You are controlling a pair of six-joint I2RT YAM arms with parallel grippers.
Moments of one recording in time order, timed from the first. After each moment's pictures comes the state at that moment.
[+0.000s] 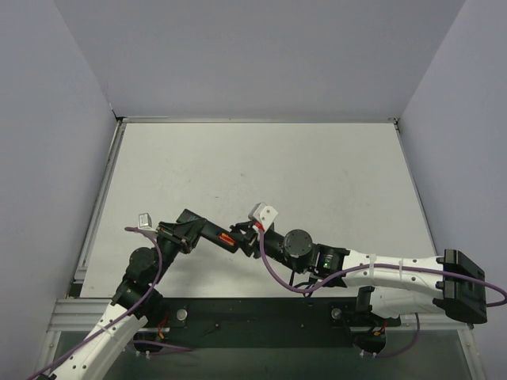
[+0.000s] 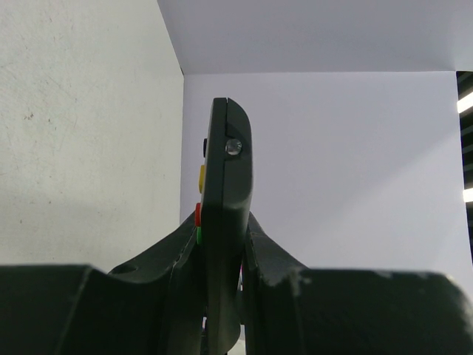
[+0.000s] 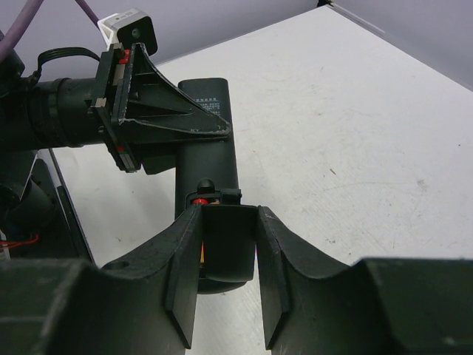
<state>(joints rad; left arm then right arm) -0.51 0.17 0.02 0.17 -0.03 -1.58 1.26 1.14 0.61 0.46 0.29 0.02</state>
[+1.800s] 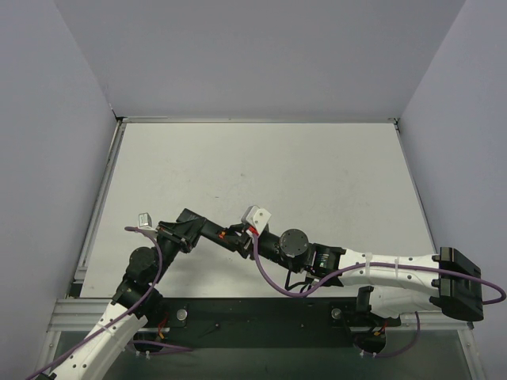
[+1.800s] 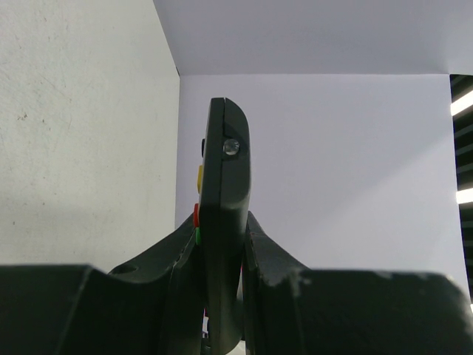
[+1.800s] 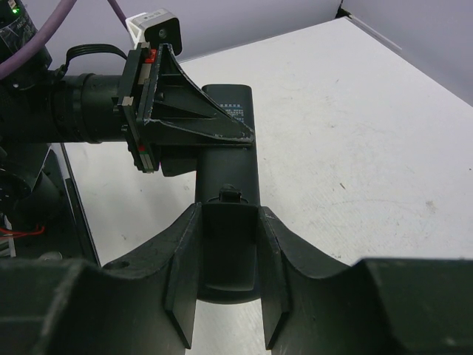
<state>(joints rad) -0.50 0.18 0.02 0.20 -0.03 -1.60 1.27 1.18 0.64 0.47 0.23 -0.03</state>
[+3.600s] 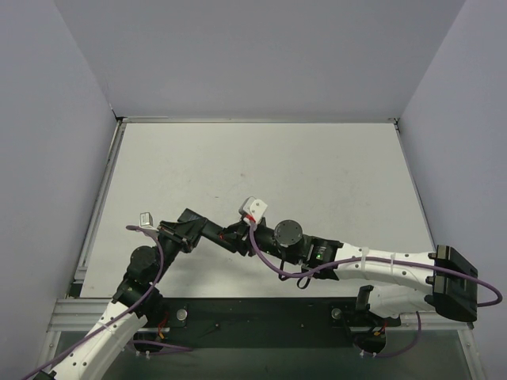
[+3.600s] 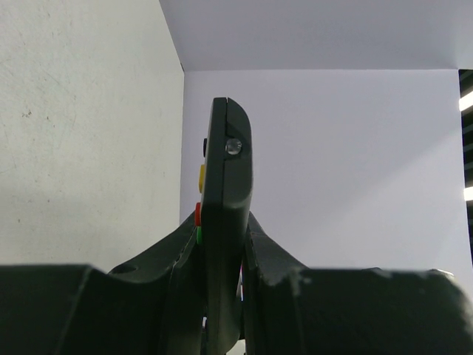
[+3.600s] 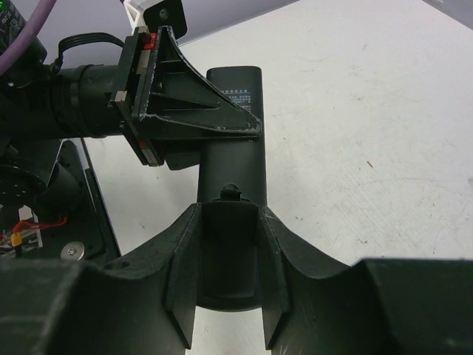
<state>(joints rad) -0.50 0.21 0.02 0.22 -0.02 -1.59 1.20 1.21 0.68 0.39 0.14 0.08</state>
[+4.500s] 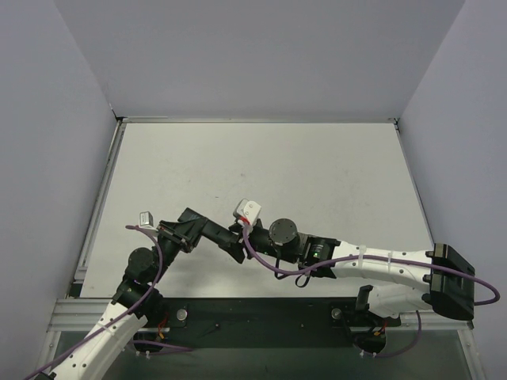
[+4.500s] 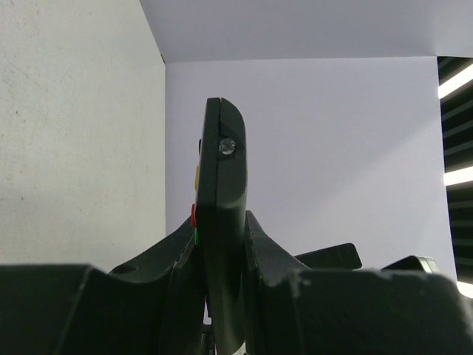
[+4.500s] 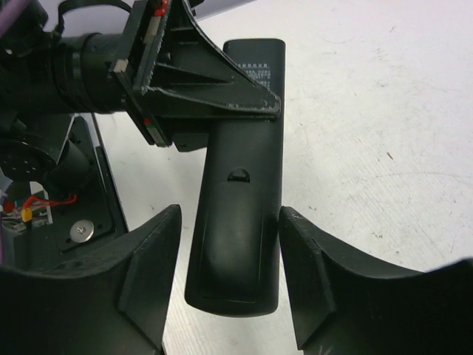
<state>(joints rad) -0.50 0.19 0.02 0.24 0.00 -1.59 1.20 1.24 0.72 0.33 0.07 0.08</state>
